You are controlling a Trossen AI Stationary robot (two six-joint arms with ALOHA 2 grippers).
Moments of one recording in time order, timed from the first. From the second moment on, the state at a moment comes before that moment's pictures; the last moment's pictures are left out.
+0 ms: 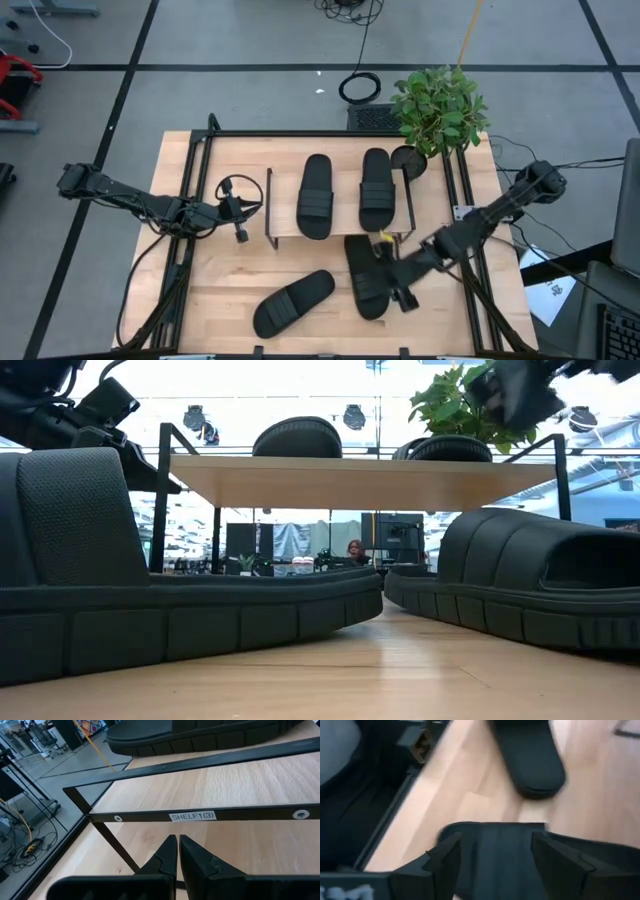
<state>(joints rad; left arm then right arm) -0.25 0.69 0.22 0.06 -0.62 0.05 0.56 1.38 0.89 -0.33 0.05 0.20</state>
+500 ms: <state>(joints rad) -0.25 0.69 0.22 0.06 -0.62 0.05 1.05 1.40 0.91 -0.37 0.83 0.30</state>
